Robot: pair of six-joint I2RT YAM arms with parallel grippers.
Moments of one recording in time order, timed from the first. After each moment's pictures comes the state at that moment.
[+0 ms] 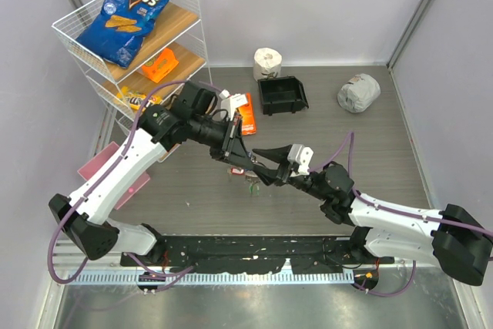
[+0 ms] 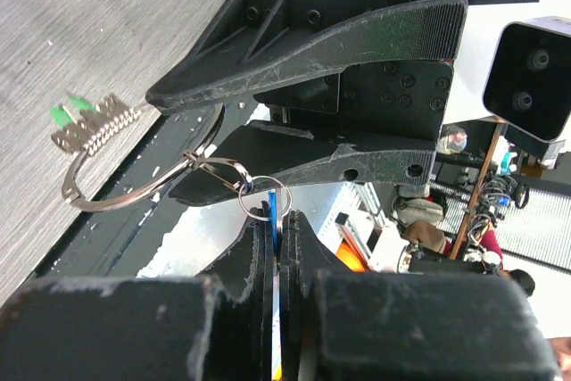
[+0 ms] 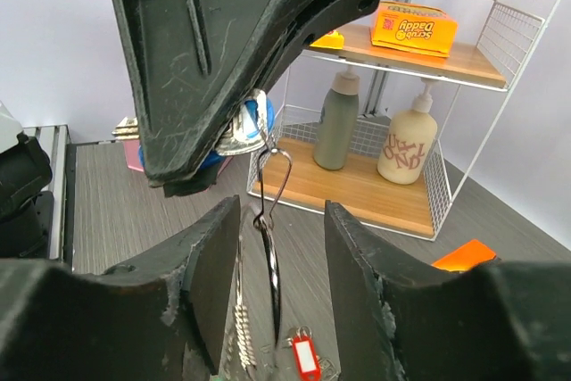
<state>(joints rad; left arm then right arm) -0.66 1.36 1.51 -0.98 0.77 -0.53 0.94 1.02 0.38 0.96 -0.20 -0.08</state>
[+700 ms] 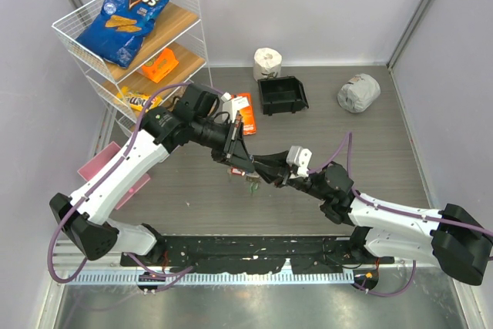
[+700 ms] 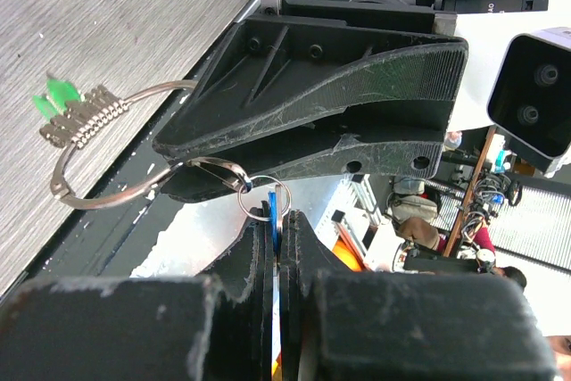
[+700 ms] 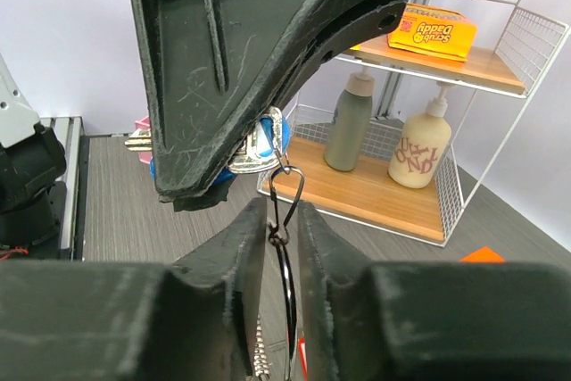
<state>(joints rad) -0.68 1.36 1.48 -0.96 0.77 -0.55 0.94 1.03 0.38 0.97 -0.24 -0.09</state>
